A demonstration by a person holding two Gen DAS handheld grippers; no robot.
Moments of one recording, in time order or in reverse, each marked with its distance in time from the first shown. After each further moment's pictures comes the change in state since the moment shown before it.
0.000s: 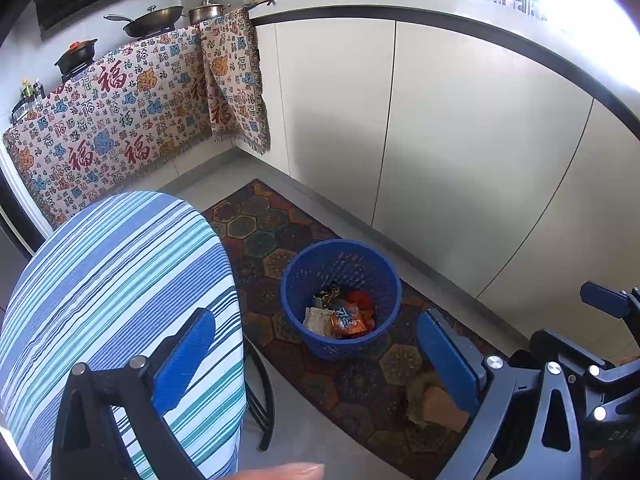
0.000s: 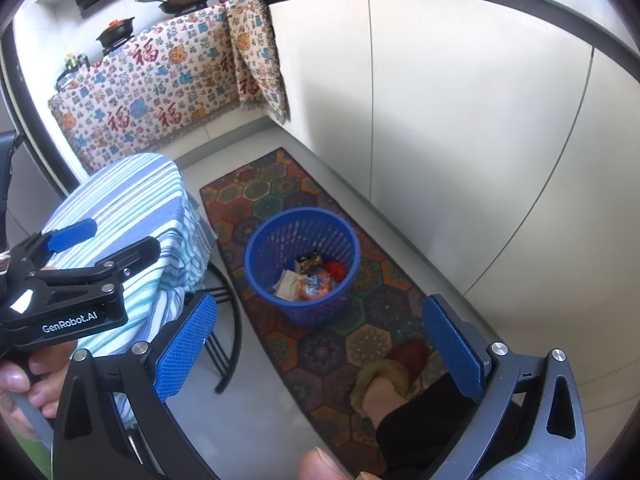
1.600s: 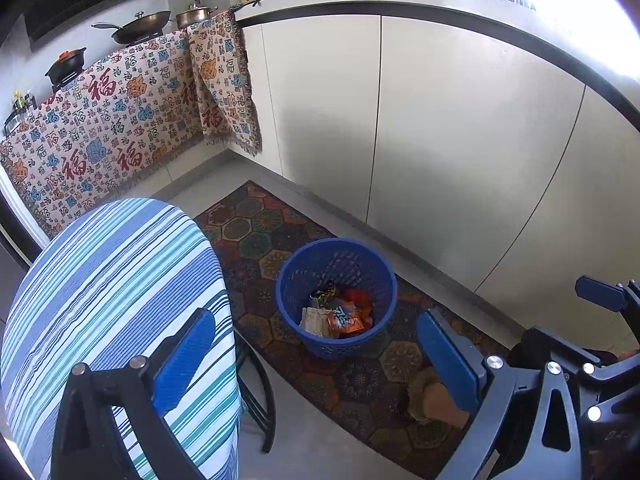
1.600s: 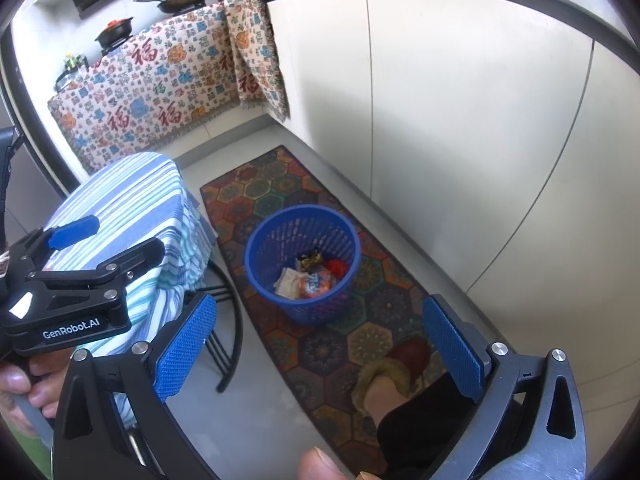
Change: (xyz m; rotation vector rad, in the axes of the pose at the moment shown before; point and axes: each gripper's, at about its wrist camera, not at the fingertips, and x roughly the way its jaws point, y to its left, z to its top) left arm 0.002 -0.005 -0.003 0.046 0.002 -0.015; right arm 0.003 -0.005 -0.005 0.006 0.005 0.006
